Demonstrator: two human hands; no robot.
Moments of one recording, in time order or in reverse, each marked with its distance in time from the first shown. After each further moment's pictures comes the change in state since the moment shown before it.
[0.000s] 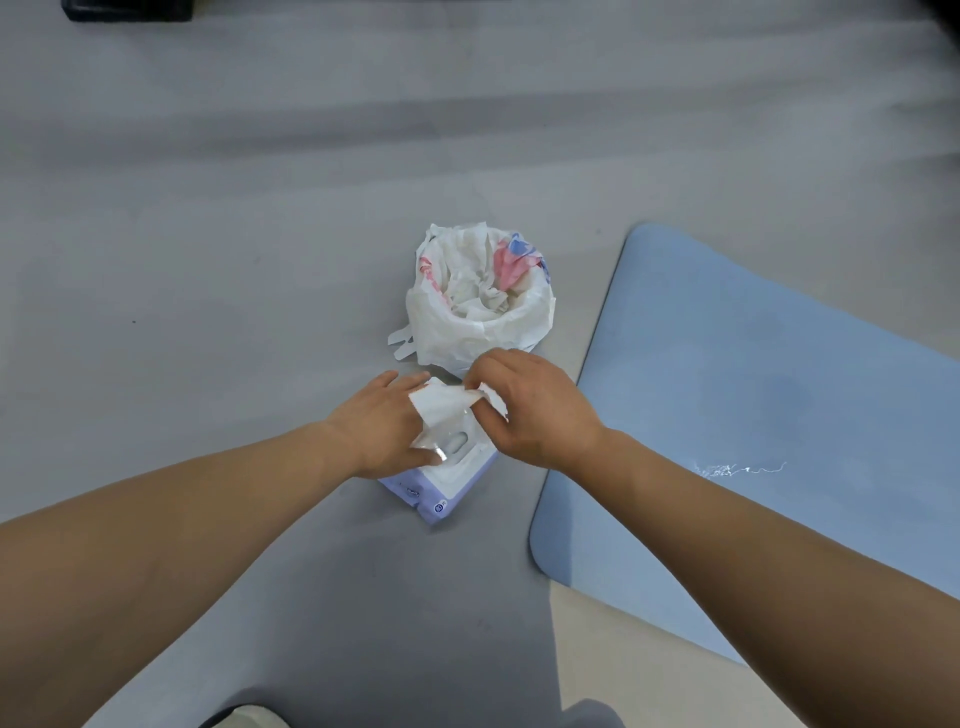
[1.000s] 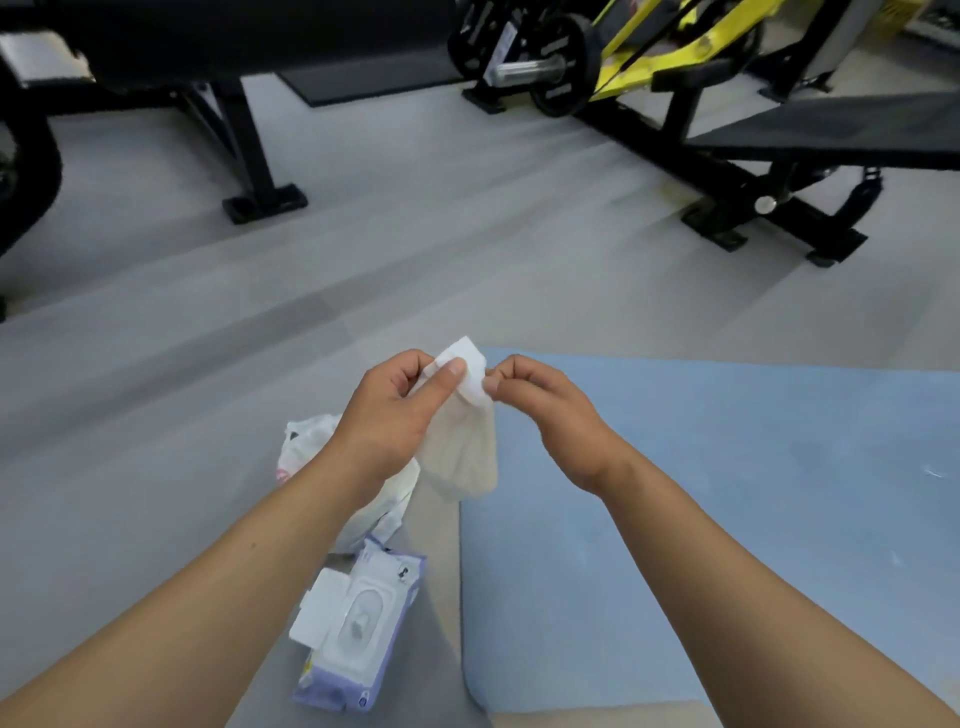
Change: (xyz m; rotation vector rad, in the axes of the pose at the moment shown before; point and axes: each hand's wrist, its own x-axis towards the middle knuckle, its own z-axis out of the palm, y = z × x) left_hand 0.027 0.186 -0.262 -1.320 0.393 0.134; right_hand -0.033 0.003 -0.235 0.996 0.431 0.623
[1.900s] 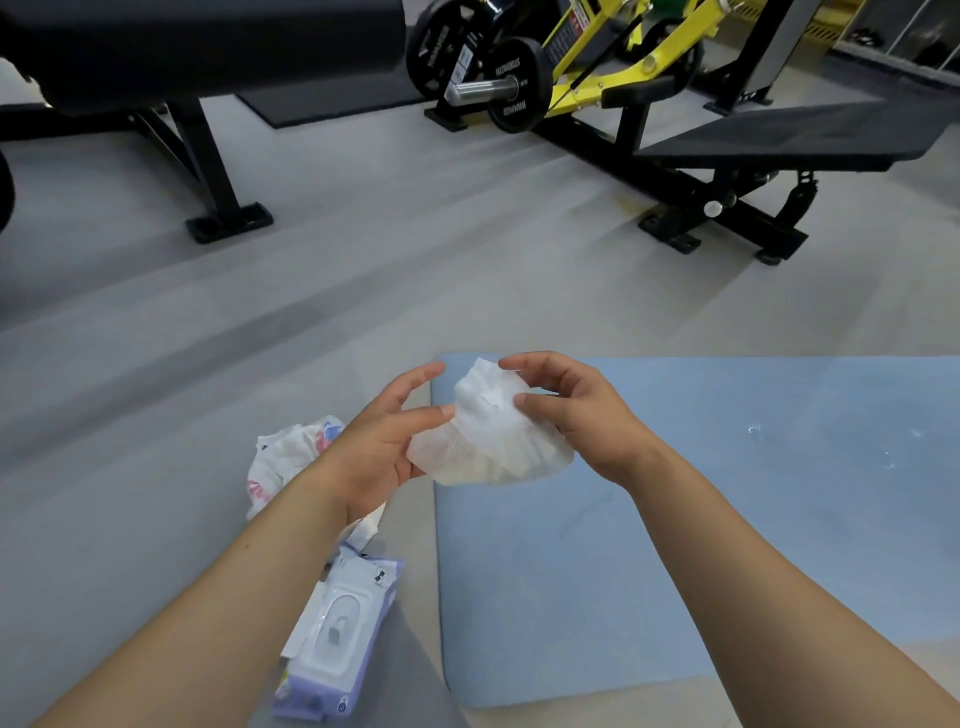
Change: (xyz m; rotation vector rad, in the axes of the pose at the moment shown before) left_hand -0.009 -0.019 0.013 -0.324 -0.315 -0.282; right_hand -0.034 0.007 -0.051 -0.044 0.150 0.042
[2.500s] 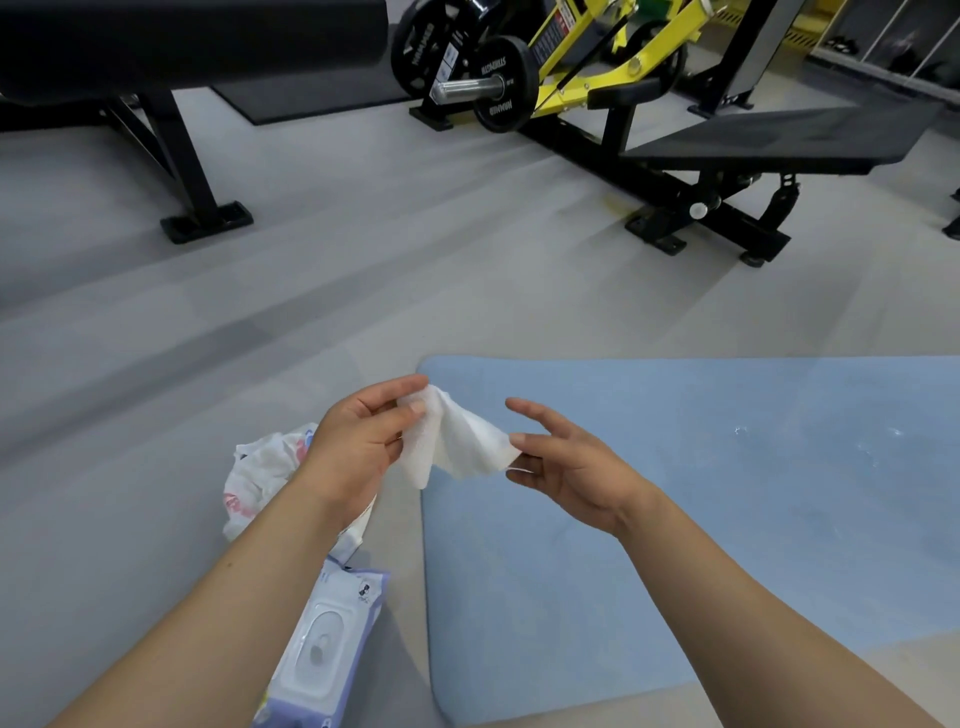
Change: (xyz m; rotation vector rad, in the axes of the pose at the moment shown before) left_hand 0.025 -0.014 -0.007 -0.102 0.229 0.147; right_hand -0.003 0.056 -0.008 0.408 -0.119 0.285
